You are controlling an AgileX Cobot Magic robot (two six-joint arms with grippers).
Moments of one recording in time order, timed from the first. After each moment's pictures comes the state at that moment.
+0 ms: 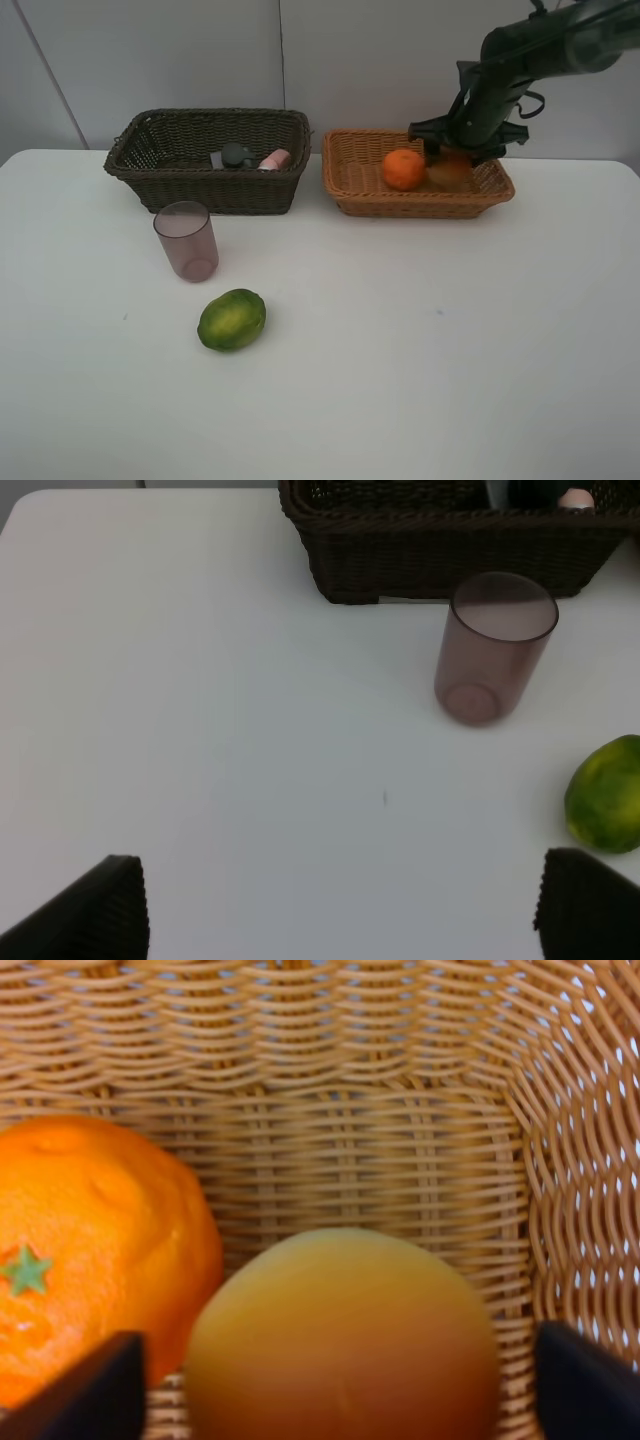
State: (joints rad) left arm 0.03 -0.01 -0.51 -0.02 1.06 -0.01; right arm 0.22 2.16 -1.64 -0.29 0.67 0.44
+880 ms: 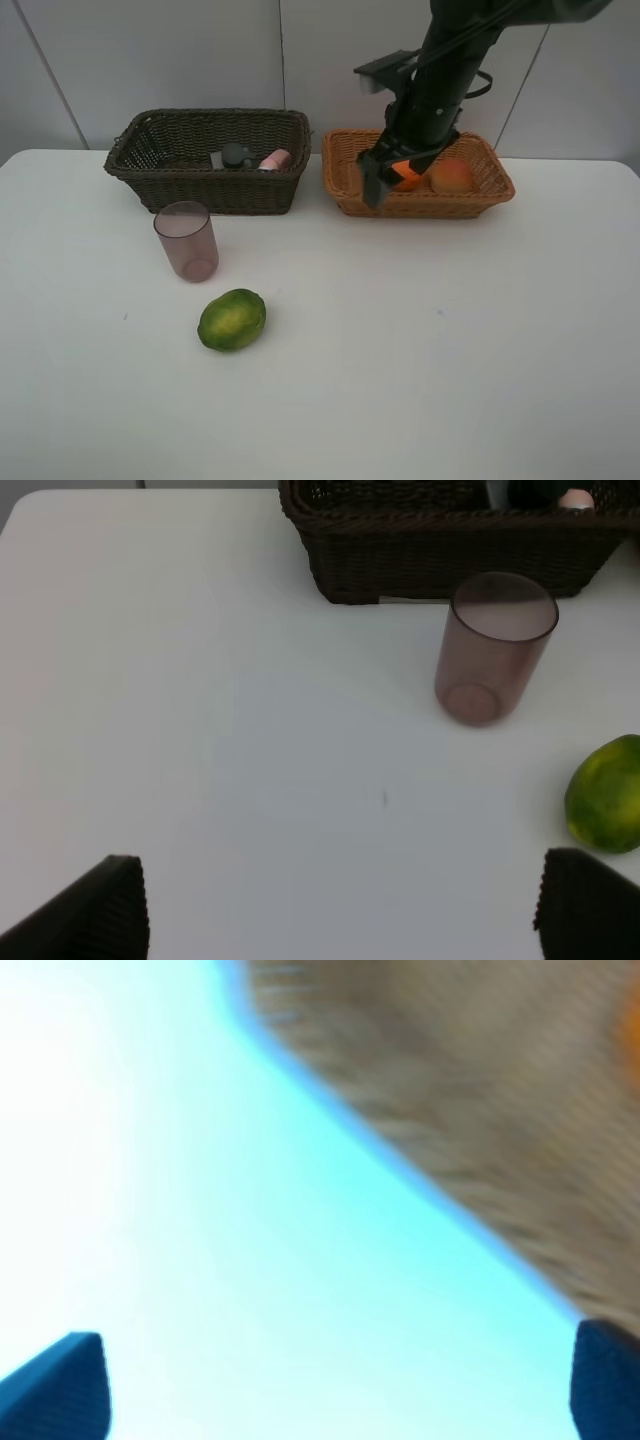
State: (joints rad) left arm 0.03 -0.01 -0.51 -0.02 1.06 -0.01; right arm 0.46 2.01 -1.64 0.00 1.10 -0.35
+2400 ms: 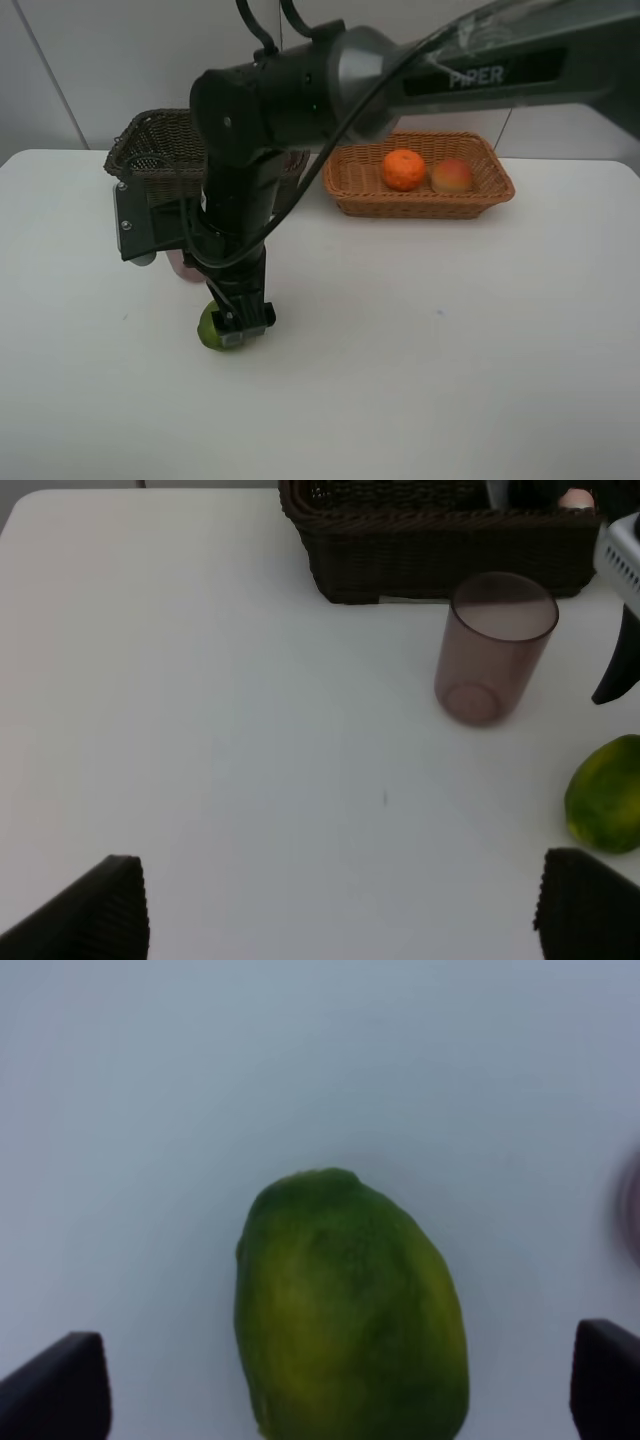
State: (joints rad) left arm 0.03 -0.01 -0.51 -0.02 1.06 -0.01; right arm 0.97 2.16 -1.64 0.05 0.93 -1.01
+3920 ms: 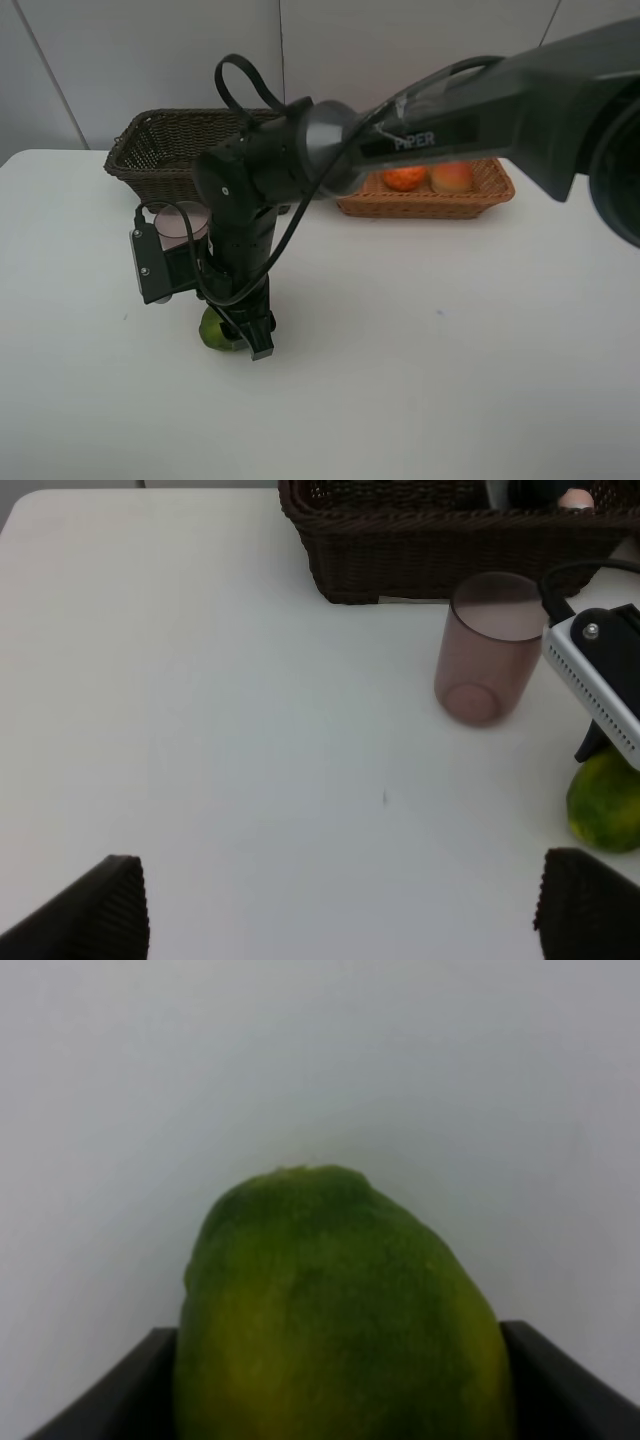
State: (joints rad) left arm 0.03 -0.01 -0.51 -0.02 1.06 -0.01; right arm 0.97 2.25 -1.61 -0.03 0.83 -1.00
